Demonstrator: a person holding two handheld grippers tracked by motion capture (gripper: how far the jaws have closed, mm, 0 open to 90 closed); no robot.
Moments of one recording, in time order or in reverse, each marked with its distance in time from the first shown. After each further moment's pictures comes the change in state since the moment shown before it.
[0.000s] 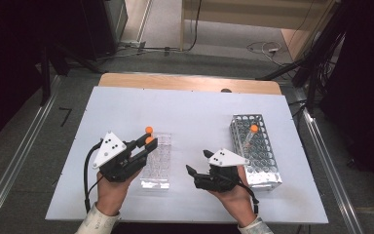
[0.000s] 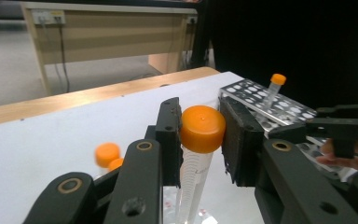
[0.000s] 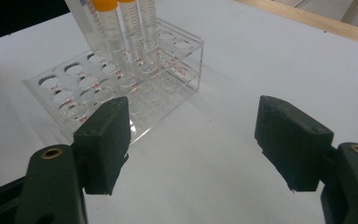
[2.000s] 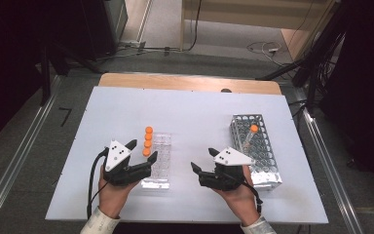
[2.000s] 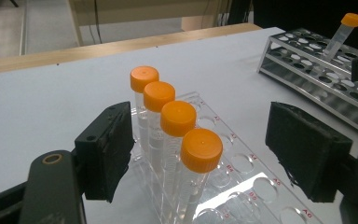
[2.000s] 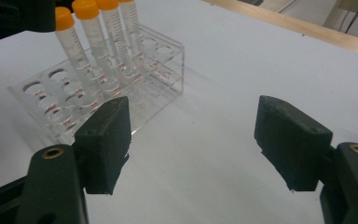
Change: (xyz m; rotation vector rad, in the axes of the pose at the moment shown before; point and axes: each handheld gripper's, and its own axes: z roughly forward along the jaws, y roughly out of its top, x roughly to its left) left arm 0.007 -0.041 0.015 0.136 0.143 -0.003; right arm -0.009 0.000 -0.008 -0.019 -0.037 0.008
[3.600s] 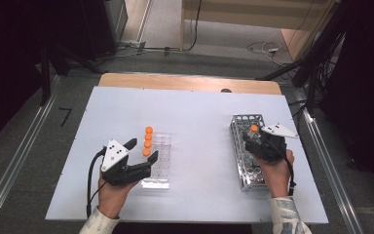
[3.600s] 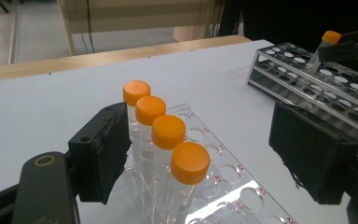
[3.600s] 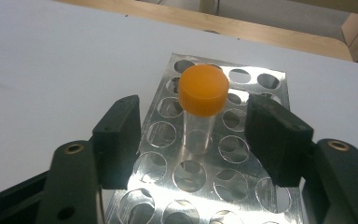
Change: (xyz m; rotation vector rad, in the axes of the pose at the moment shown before) left arm -0.001 0.005 -0.004 -0.041 -0.039 -0.019; right arm -0.132 -0.012 -0.013 0.044 -0.391 0.188
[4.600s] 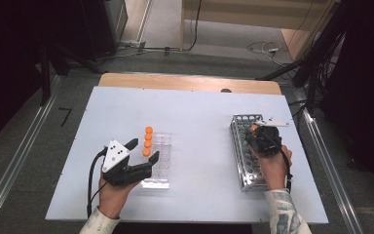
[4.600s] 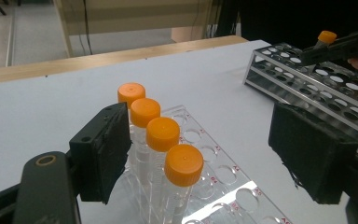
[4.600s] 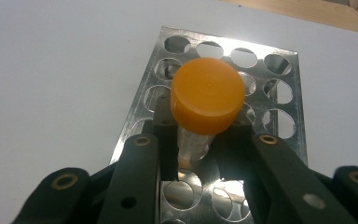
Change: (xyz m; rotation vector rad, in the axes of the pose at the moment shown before) left arm -0.002 0.001 0.000 -0.003 -0.007 0.010; right arm -0.002 0.011 0.022 0.145 -0.020 -0.001
